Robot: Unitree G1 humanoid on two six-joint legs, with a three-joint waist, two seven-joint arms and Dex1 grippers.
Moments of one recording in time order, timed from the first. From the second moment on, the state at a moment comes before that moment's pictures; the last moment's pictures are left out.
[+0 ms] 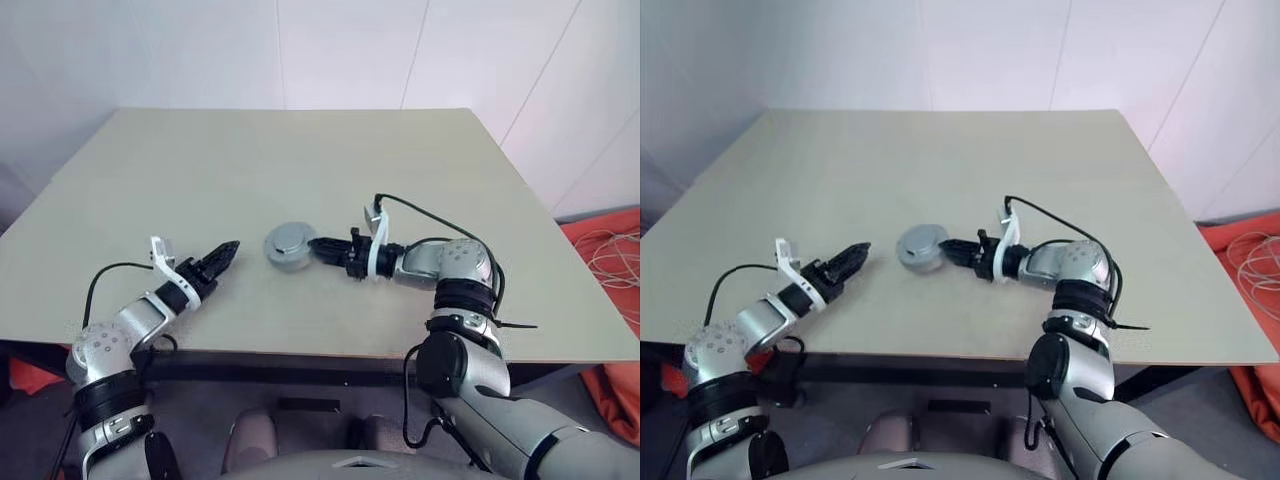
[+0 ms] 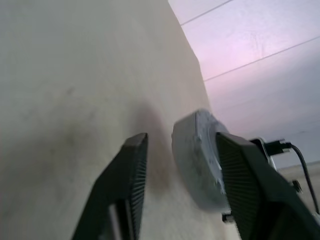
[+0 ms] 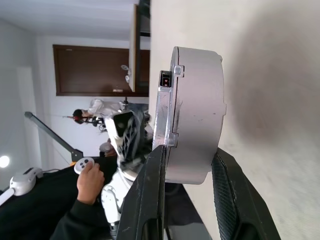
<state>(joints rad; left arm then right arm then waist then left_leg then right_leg) -0.25 0.21 0.62 0.07 -1.05 1.16 -0.36 -0.81 0.02 -0.67 0.46 0.56 1.59 0.39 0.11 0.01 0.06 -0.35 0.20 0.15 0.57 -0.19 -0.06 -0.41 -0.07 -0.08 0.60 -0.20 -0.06</state>
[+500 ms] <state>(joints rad) -0.27 0.12 0.62 0.11 -1.48 1.24 -0.13 -0.81 0.04 -0.62 0.41 0.71 1.61 0.38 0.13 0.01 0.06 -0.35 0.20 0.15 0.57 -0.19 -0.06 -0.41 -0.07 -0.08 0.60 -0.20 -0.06</state>
